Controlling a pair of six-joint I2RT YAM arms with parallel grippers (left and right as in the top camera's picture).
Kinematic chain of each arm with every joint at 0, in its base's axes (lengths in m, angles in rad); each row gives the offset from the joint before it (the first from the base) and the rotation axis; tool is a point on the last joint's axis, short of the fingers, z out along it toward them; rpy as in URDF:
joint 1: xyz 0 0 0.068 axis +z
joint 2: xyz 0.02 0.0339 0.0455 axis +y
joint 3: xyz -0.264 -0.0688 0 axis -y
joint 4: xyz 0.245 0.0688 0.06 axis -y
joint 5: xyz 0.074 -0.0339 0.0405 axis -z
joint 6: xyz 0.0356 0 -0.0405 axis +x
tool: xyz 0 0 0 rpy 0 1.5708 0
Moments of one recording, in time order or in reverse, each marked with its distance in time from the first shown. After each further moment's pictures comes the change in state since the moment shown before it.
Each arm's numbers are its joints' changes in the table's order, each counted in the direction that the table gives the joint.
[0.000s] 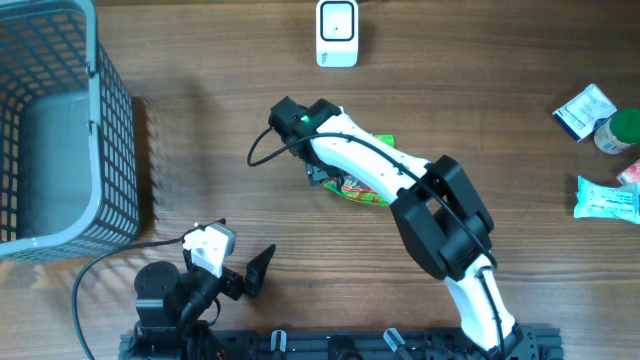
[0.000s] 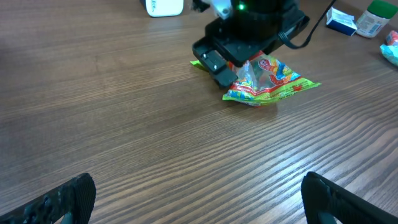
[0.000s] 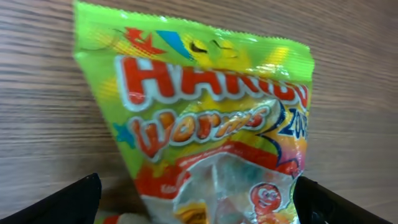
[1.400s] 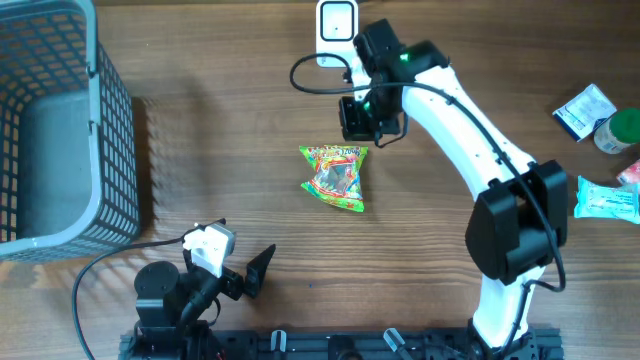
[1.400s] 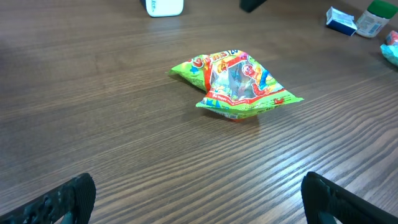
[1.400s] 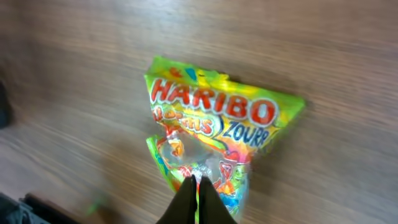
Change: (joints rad) left arm 0.000 0.000 0.000 0.000 0.000 0.000; right arm -0.309 -0.212 0.000 0.093 -0.763 -0.285
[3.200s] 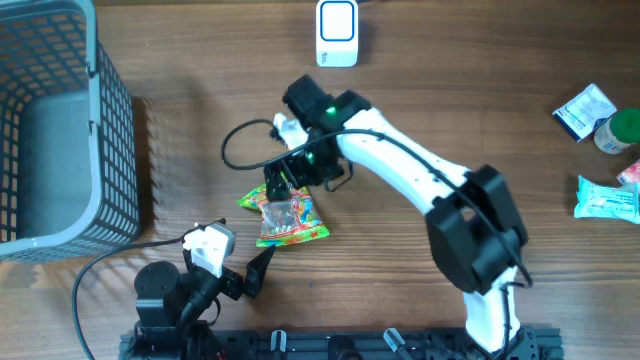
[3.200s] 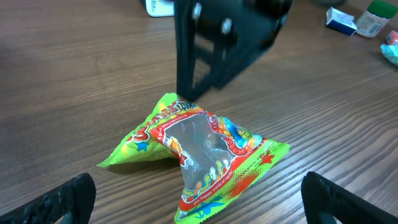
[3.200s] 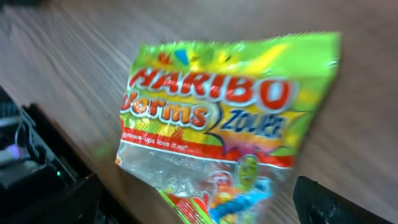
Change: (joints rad) left arm 0.000 0.000 0.000 0.000 0.000 0.000; right arm 0.263 0.063 -0.088 0.101 -0.177 -0.148
